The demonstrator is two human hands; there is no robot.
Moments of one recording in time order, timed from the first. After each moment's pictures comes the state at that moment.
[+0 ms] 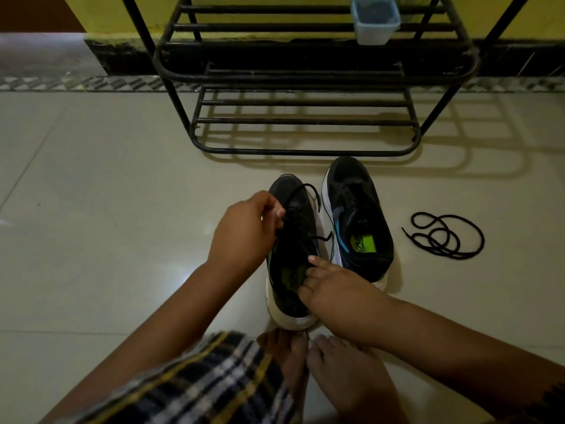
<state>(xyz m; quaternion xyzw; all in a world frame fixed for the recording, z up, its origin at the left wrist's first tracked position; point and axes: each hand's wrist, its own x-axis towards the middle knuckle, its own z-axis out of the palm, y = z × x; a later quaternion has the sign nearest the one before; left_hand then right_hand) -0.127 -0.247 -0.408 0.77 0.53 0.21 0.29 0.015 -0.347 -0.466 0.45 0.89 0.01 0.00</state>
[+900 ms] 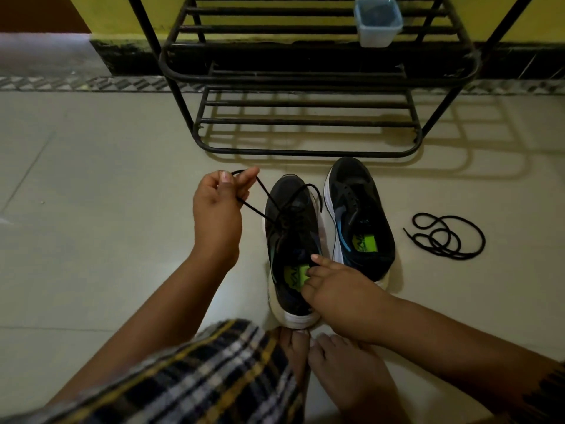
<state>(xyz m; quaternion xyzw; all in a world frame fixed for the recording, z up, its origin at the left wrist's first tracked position) -0.136 -0.234 -0.397 0.47 0.53 0.48 0.52 0.014 -0.349 -0.462 0.47 0.88 0.01 -0.06</state>
